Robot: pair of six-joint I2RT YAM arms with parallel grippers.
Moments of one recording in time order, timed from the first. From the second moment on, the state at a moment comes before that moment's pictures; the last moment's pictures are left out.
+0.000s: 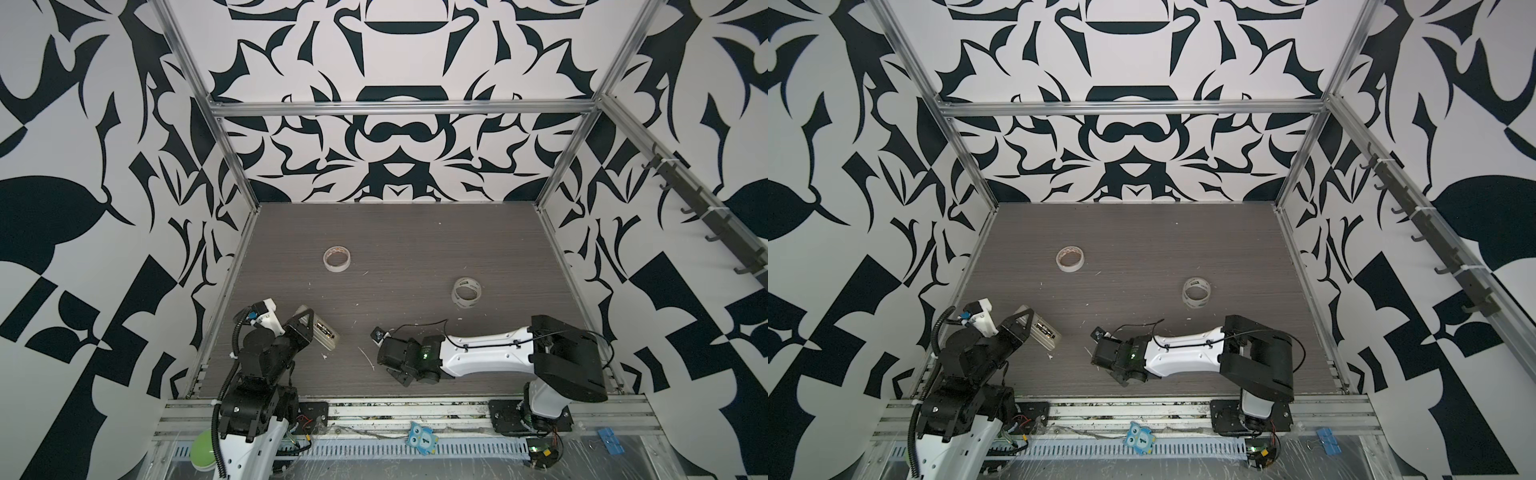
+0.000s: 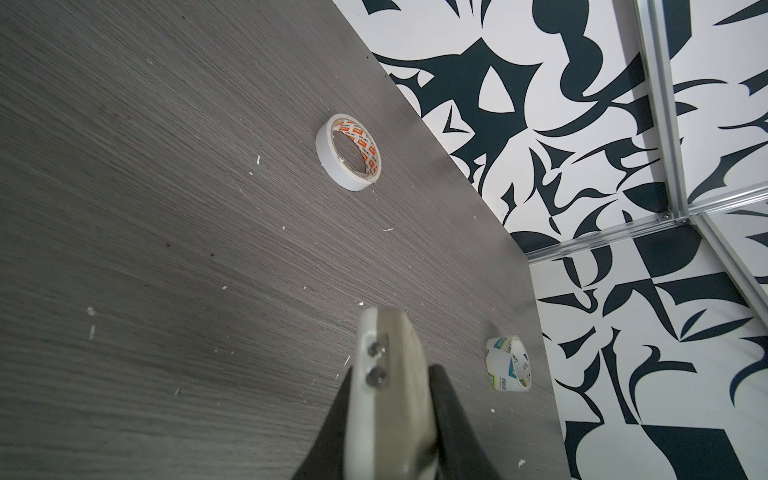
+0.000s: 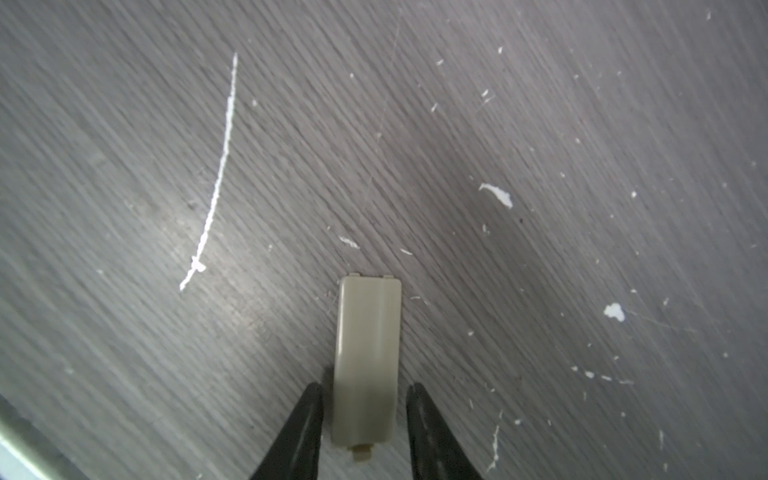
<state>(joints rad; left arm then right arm) -0.17 0.09 0.35 -0.62 0.15 -0.86 1.31 1.69 0.93 -0.44 0.27 0.37</state>
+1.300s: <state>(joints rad) -0.17 0.09 0.35 -0.62 0.16 -0.86 1.28 1.65 0.89 -0.43 0.20 0.44</state>
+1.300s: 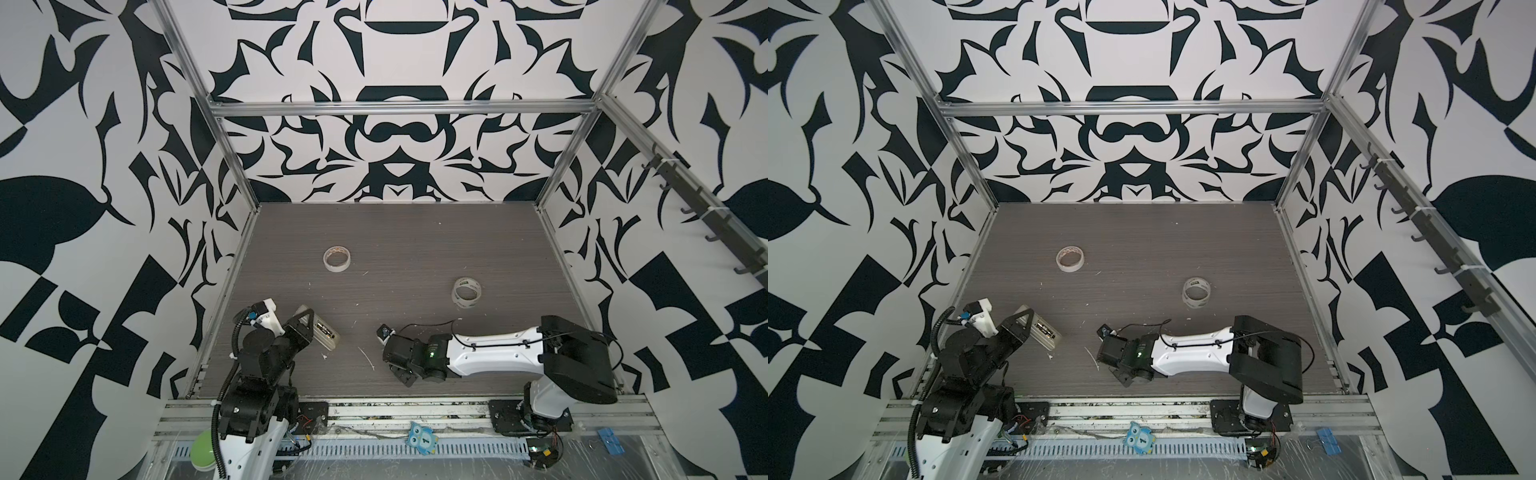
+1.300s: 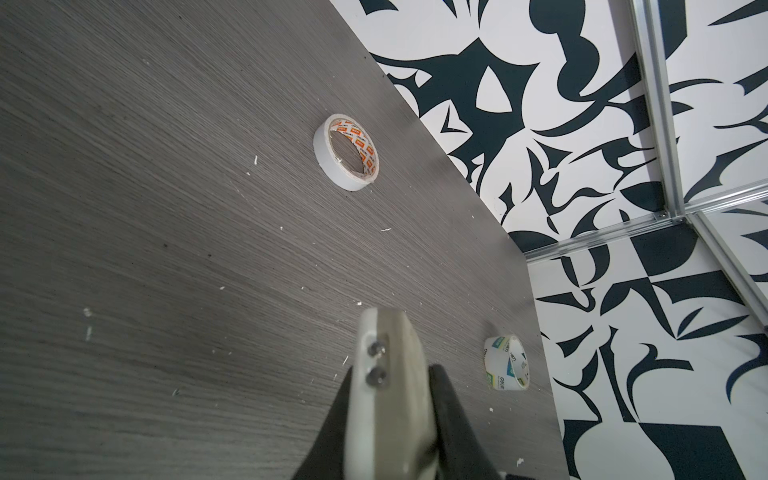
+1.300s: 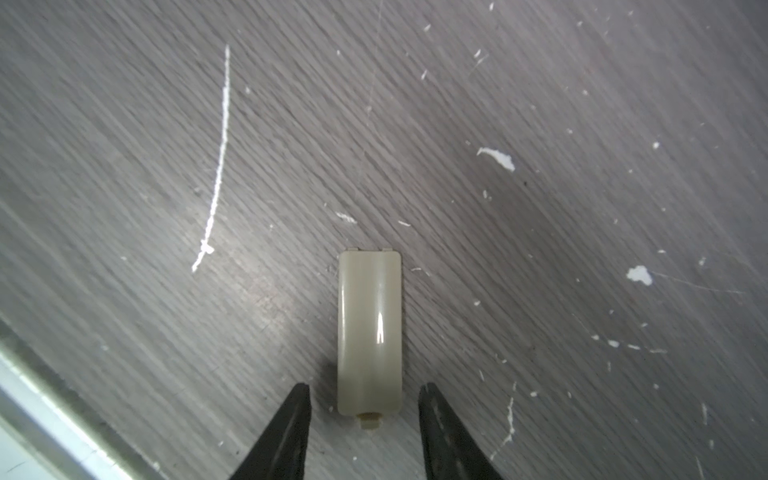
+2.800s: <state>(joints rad) -0.17 0.09 0.31 -0.57 0.21 -0.86 1.28 1.67 0.88 -0.39 0.18 0.41</state>
